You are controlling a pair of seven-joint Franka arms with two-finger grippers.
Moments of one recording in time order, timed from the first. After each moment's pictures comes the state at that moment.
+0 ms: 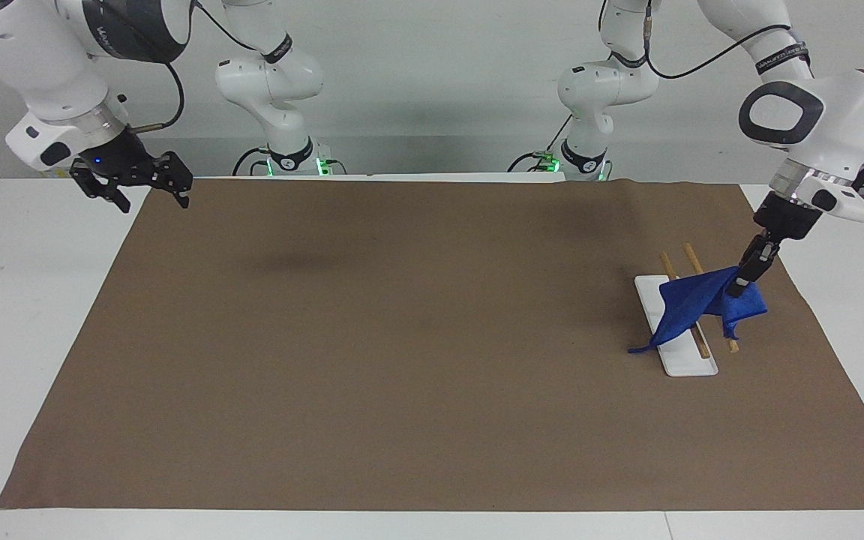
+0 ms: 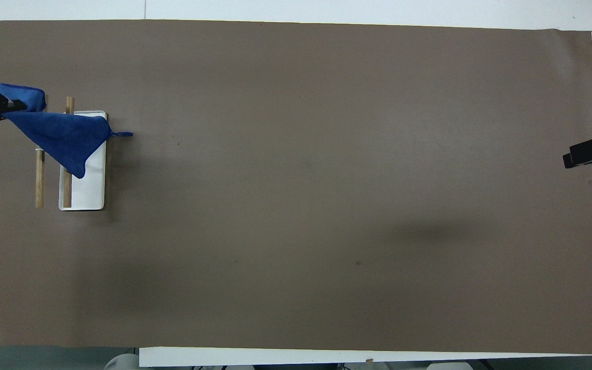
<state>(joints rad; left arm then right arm) 0.09 -0.06 0.00 -2.04 -0.47 2.32 -0.33 0.13 -0.05 -0.25 -1.68 -0.02 1.55 -0.20</state>
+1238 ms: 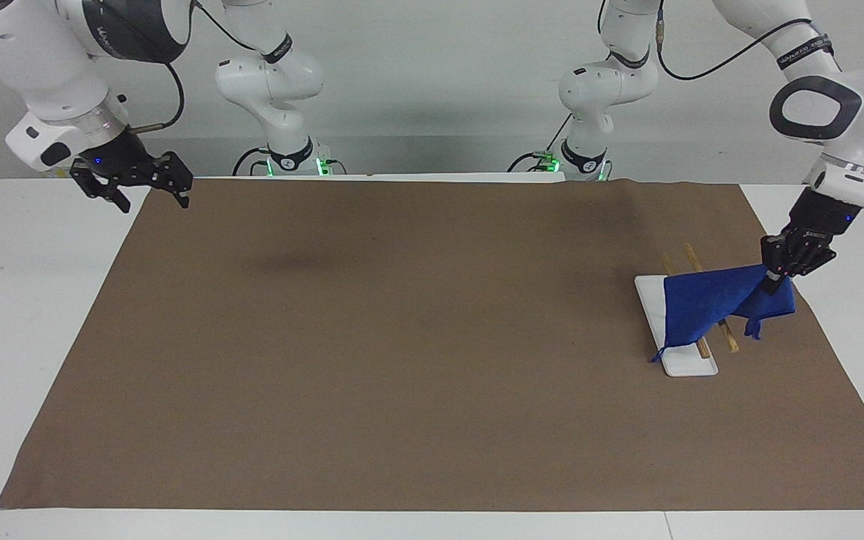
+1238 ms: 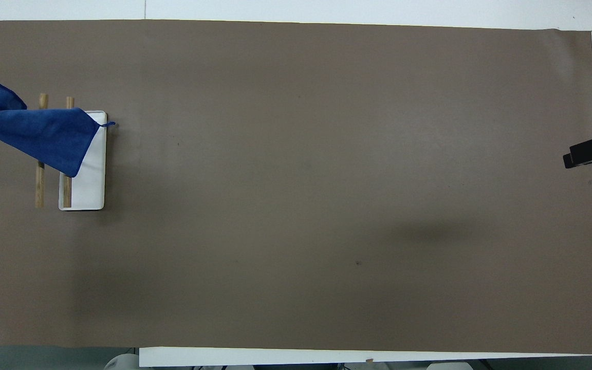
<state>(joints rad) 0.19 -0.03 0.00 -1.98 -0.43 2.27 0.48 0.13 -0.05 -0.25 -1.68 -0.02 1.55 -0.20</state>
